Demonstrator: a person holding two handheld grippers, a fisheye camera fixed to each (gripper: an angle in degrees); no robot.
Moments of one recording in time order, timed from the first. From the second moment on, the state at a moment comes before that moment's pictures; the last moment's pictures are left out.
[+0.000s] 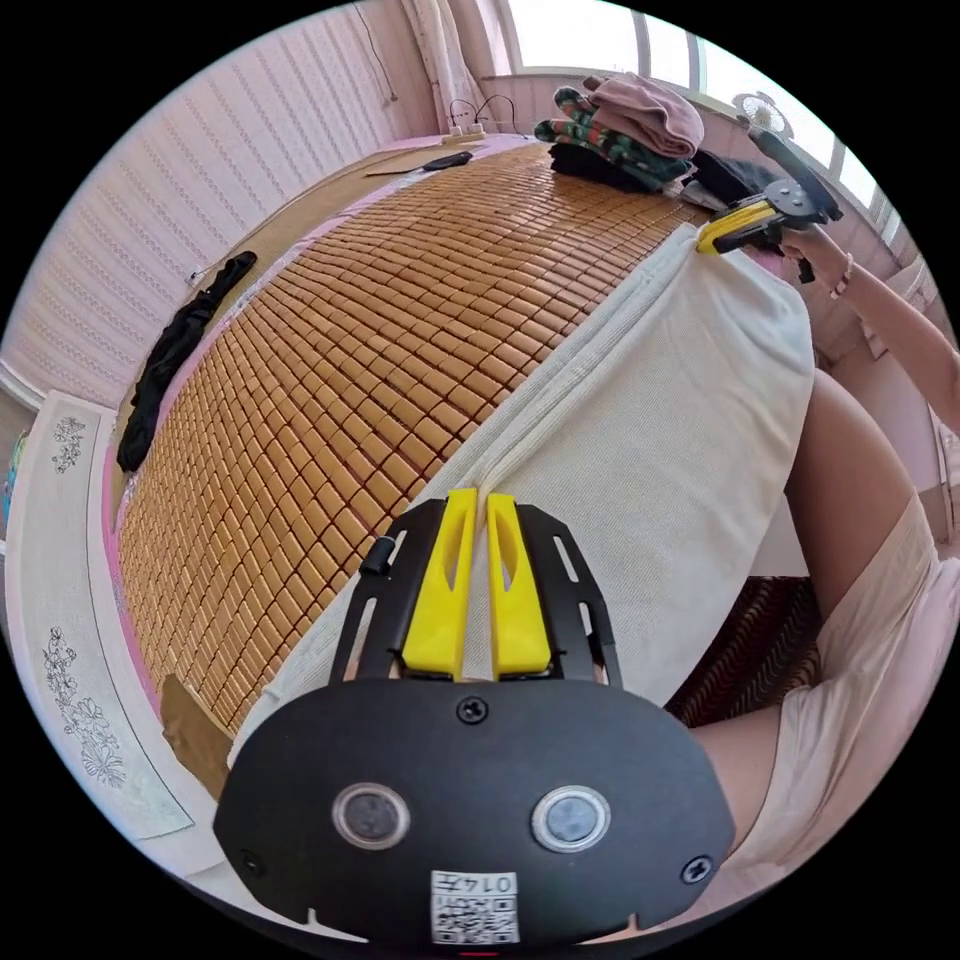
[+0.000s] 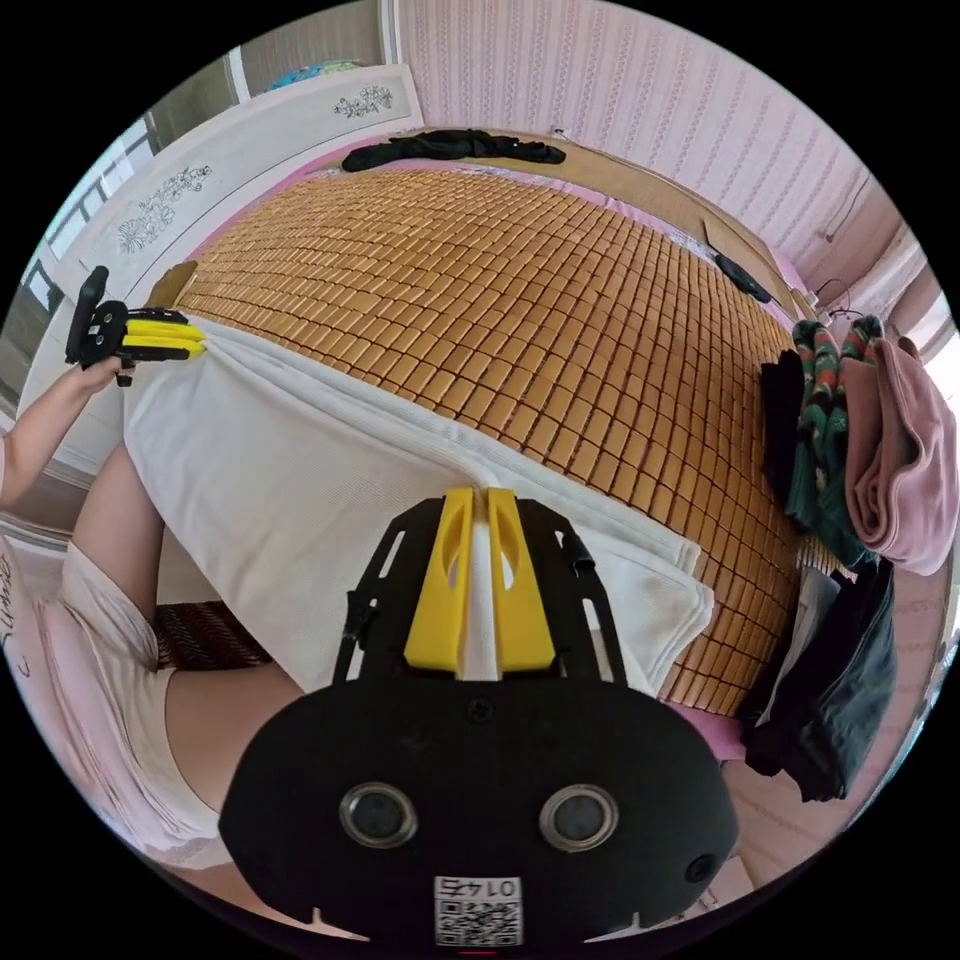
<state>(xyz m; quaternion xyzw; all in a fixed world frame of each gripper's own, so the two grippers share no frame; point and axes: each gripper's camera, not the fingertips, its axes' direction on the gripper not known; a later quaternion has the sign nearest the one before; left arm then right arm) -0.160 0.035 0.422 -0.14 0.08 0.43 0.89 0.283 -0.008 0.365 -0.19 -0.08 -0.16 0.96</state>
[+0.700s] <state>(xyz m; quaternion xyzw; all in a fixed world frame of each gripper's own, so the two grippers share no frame) -0.183 0.054 0.421 -0.14 0.09 0.34 0.93 0.189 -0.059 0.425 -0.19 -0.20 -0.14 0.95</state>
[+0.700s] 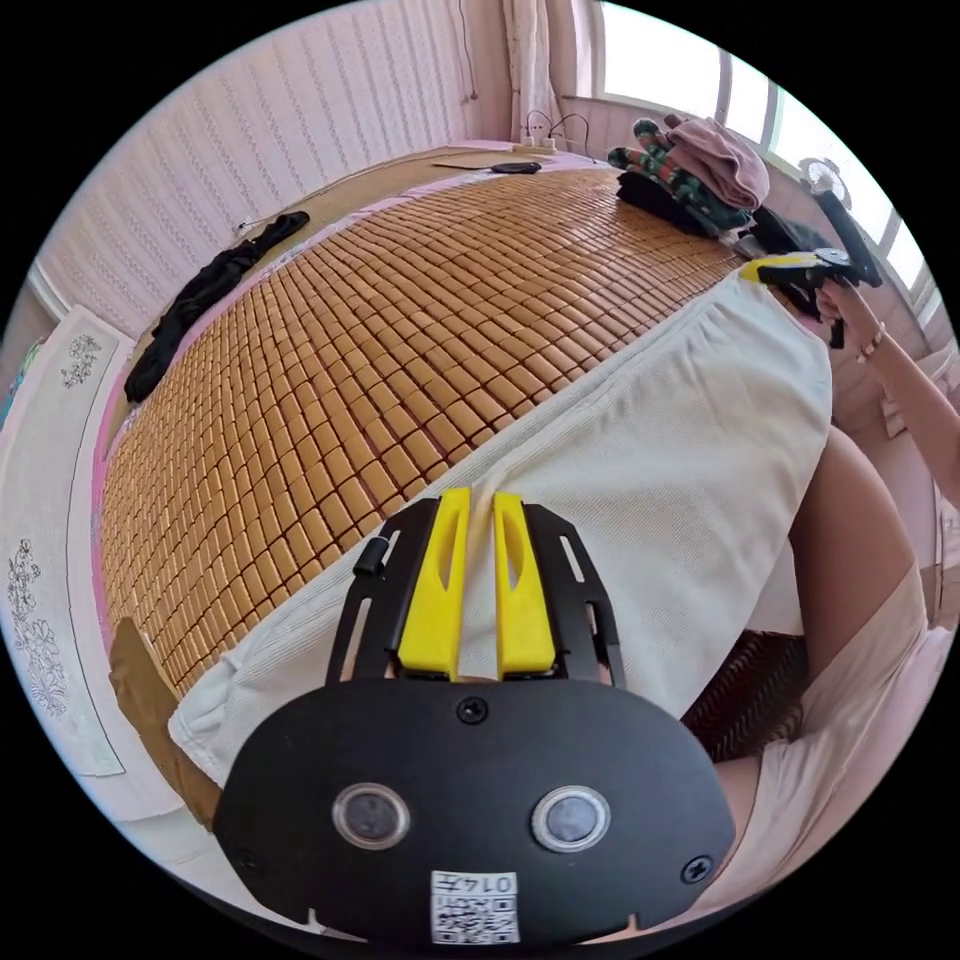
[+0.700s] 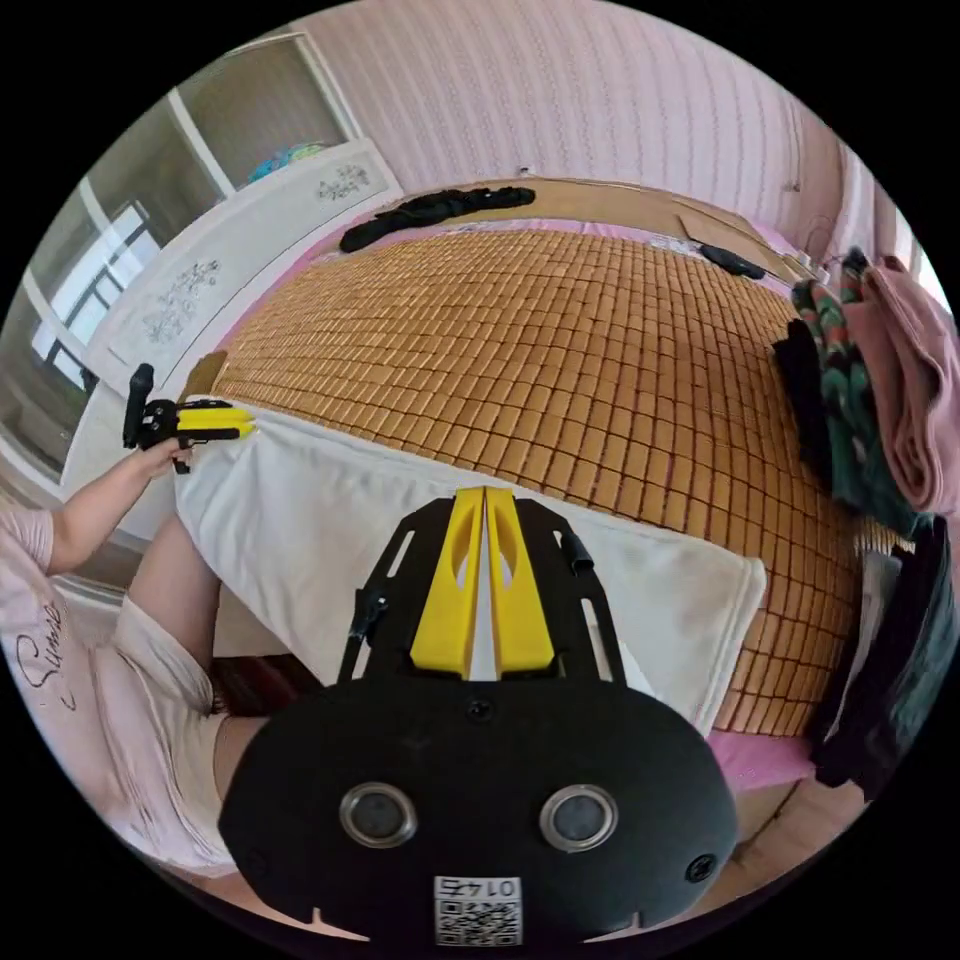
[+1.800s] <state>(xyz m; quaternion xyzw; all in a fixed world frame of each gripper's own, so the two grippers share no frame) -0.362 0.061 0.431 -0.16 -0.06 0.12 0.98 -0.197 -0.154 0.596 -0.38 -0.09 -0.42 0.82</state>
